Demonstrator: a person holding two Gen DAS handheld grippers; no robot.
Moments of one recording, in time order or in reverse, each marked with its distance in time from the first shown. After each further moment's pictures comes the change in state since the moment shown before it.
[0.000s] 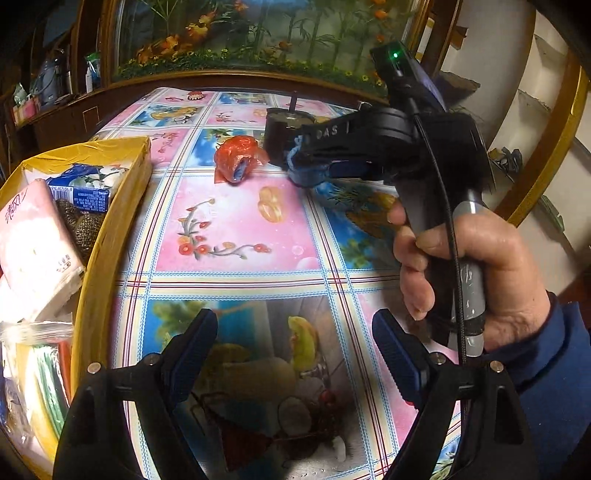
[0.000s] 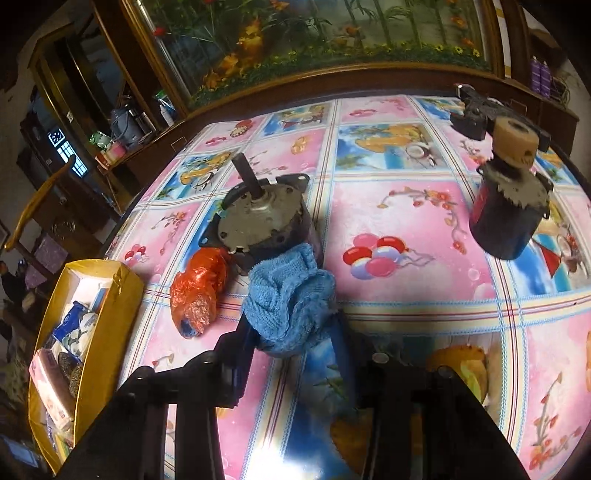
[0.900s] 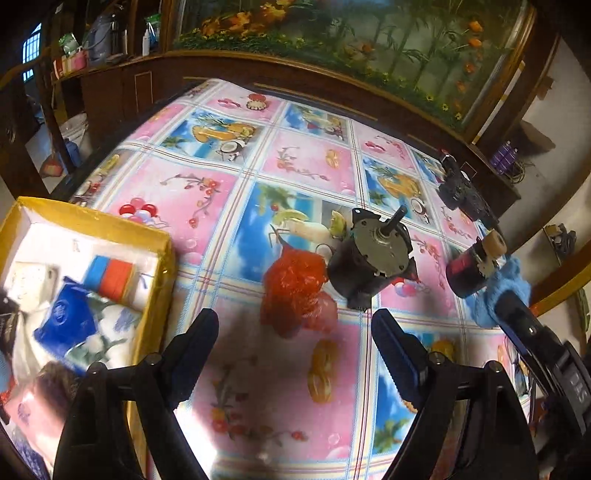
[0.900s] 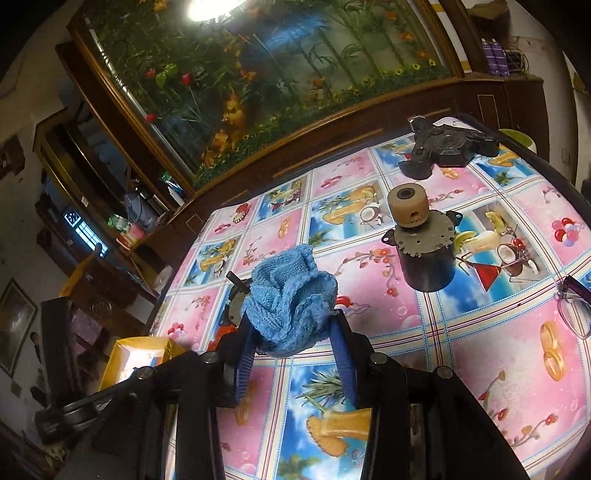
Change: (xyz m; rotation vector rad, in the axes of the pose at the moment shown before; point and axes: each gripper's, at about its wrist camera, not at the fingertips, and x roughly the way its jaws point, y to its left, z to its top) left arm 0.063 0.052 0.148 -0.262 0.057 0.128; right arm -0.093 -0.054 0.011 0.195 -0.224 0.115
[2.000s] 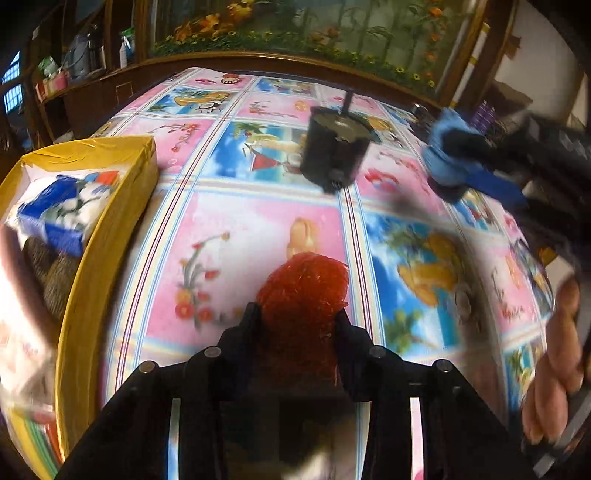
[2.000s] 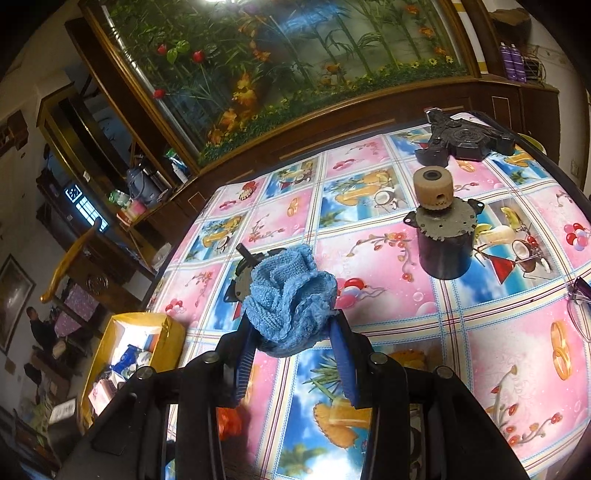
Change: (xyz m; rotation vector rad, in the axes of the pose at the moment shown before) left arm -0.009 -0.016 -0.109 0.152 -0.019 0.019; right arm 0.015 0.016 -0.011 -0.081 0.071 -0.011
